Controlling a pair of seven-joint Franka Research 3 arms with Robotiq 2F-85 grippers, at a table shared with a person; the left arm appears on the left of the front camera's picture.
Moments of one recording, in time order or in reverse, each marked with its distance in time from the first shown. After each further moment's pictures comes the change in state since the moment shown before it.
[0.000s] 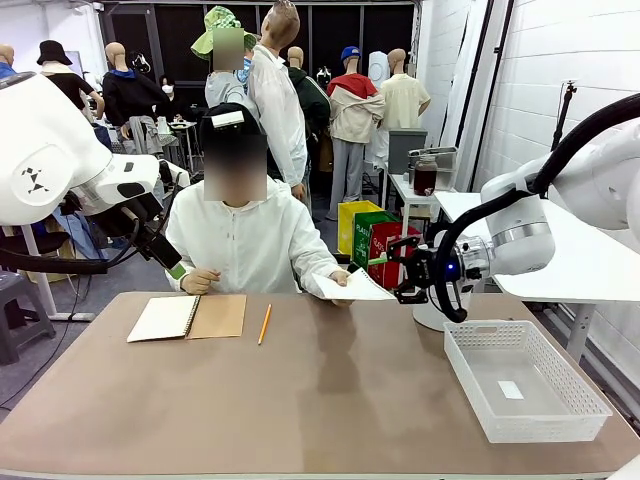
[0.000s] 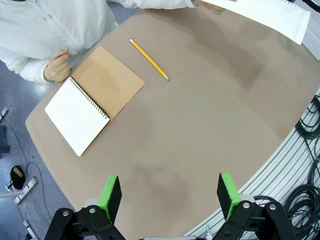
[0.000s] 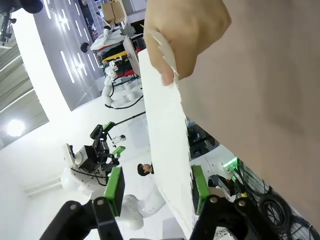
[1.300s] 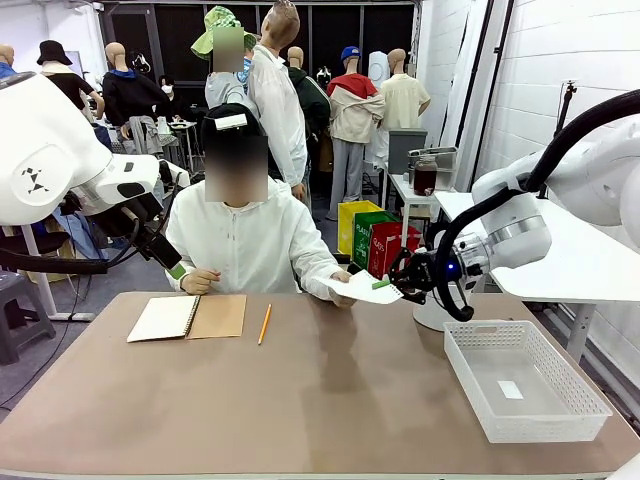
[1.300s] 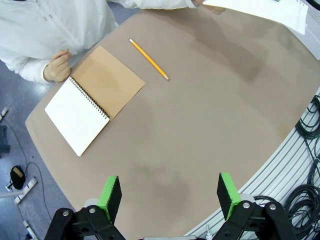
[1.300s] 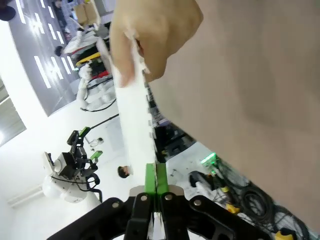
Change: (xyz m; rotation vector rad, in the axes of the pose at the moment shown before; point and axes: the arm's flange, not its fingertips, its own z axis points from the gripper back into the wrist) left arm 0.000 0.000 0.000 0.000 0.000 0.000; right arm 0.007 0.005 0.004 -0.154 -0.003 0.000
